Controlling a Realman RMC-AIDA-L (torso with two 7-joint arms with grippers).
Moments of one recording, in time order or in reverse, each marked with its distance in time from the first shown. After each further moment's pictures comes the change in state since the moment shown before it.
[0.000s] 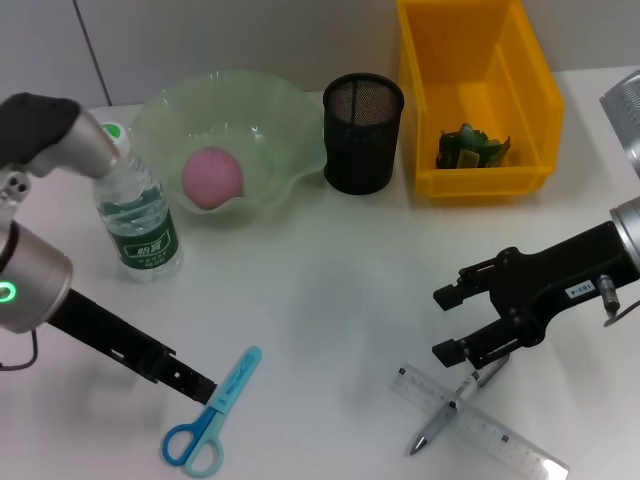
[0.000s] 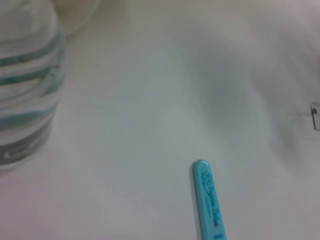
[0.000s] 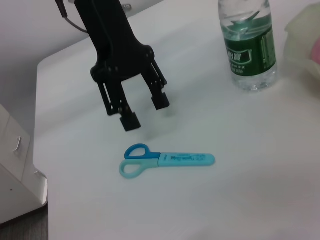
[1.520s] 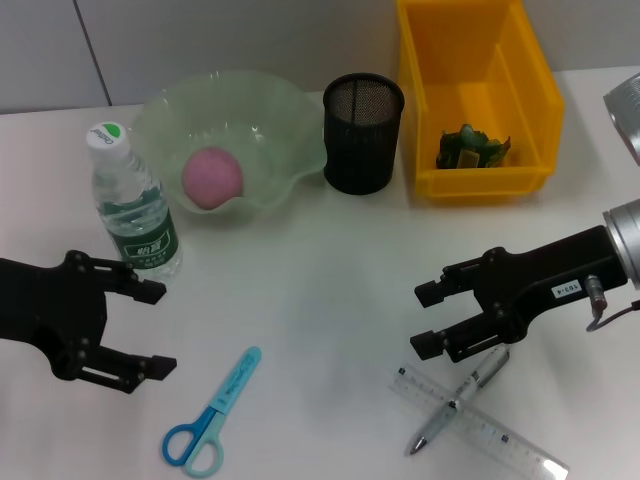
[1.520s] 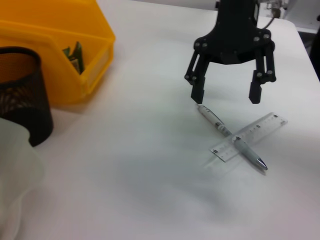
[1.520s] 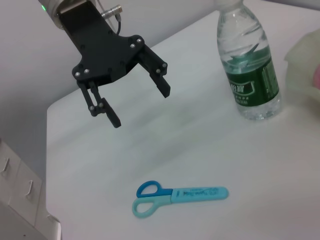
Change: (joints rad) left arm 0.094 0.018 -0.382 -0.021 -0.210 0.123 1.010; right arm -0.026 0.010 -0.008 0.032 0.106 0.013 0.037
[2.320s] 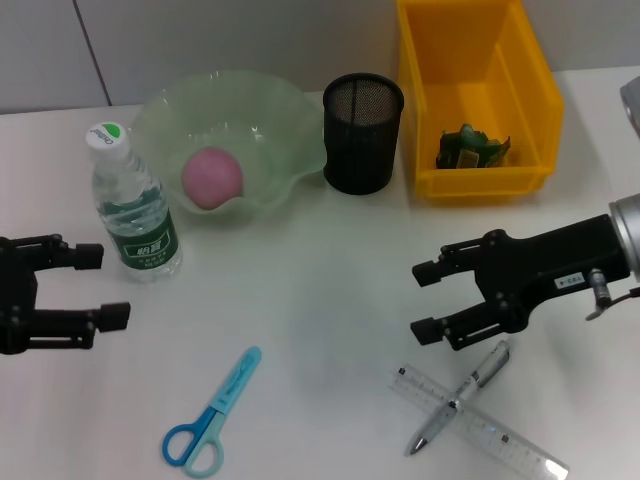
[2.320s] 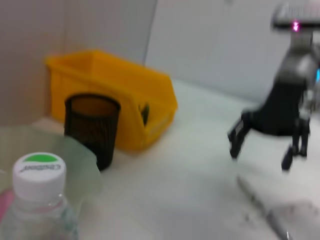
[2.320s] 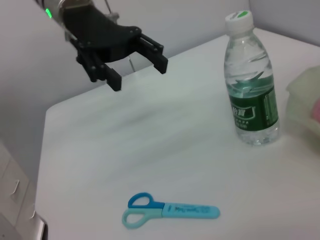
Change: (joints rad) left arm 0.146 0.030 -0.158 -0.059 -0.243 -0.013 -0.089; right arm -0.021 -0.007 -0.004 -0.013 0.059 0.018 -0.124
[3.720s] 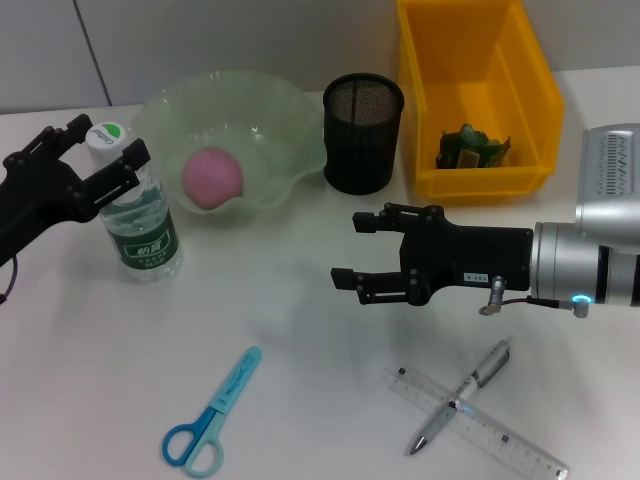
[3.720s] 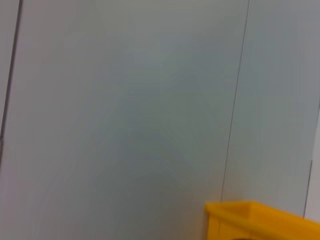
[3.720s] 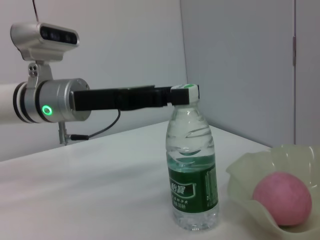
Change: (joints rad) left arm -0.112 -0.044 -0.139 -0.791 -0.507 -0.481 0.727; right arm -0.031 0.105 -0.064 0.284 0.361 0.348 -0.474
